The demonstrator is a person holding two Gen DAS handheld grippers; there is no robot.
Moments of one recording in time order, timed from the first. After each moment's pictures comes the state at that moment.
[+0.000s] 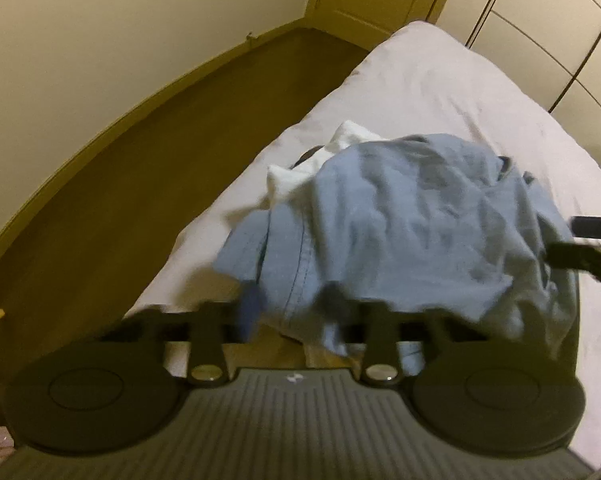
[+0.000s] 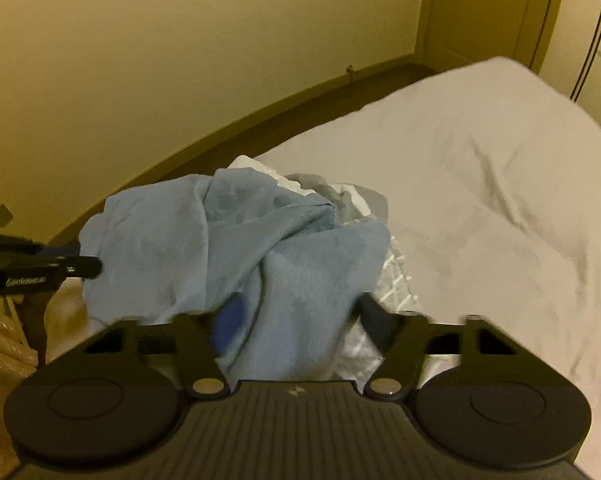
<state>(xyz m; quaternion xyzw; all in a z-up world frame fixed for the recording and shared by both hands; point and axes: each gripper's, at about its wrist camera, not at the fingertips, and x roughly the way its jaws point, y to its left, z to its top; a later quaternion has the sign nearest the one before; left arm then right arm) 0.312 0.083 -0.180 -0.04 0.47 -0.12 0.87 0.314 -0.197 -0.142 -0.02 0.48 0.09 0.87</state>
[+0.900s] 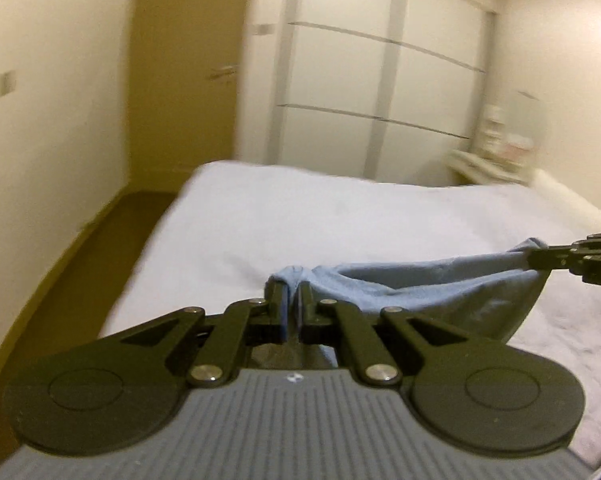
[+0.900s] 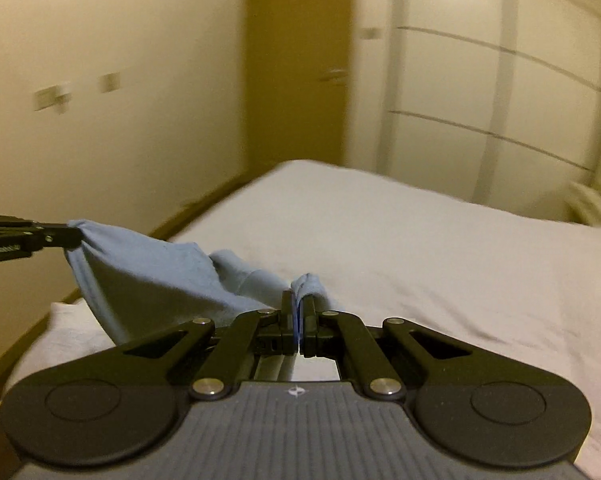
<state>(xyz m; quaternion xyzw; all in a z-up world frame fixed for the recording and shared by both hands) 0.204 -0.123 0.012 0.05 0.23 -0.40 0.89 0.018 -0.361 0.032 0.04 0.28 -0.18 0.94</state>
